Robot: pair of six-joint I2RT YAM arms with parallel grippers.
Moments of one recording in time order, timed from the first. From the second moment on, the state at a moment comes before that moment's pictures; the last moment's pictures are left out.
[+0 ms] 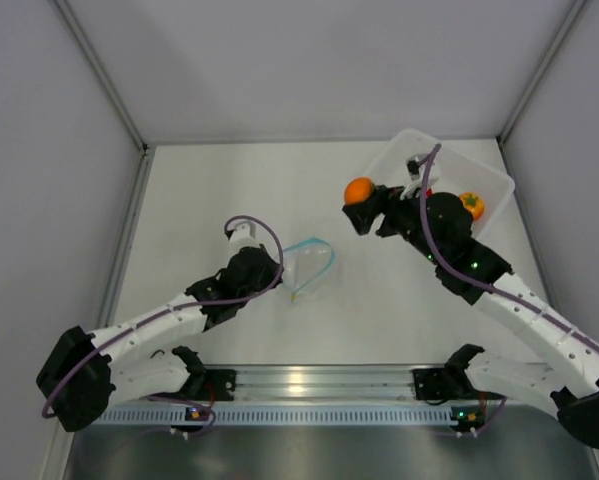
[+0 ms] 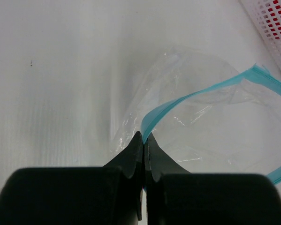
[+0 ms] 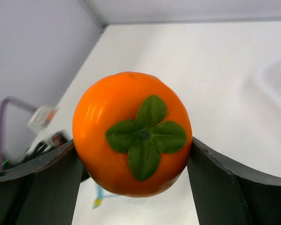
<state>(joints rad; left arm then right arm) -0.78 1.08 0.55 -0.05 -0.34 -0.87 0.73 0.97 0.94 -0.12 0.07 0.45</state>
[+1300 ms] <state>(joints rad) -0.76 0.99 0.62 -0.25 -0.34 -0.78 0.04 1.99 1.61 -0.52 0.36 0.38</state>
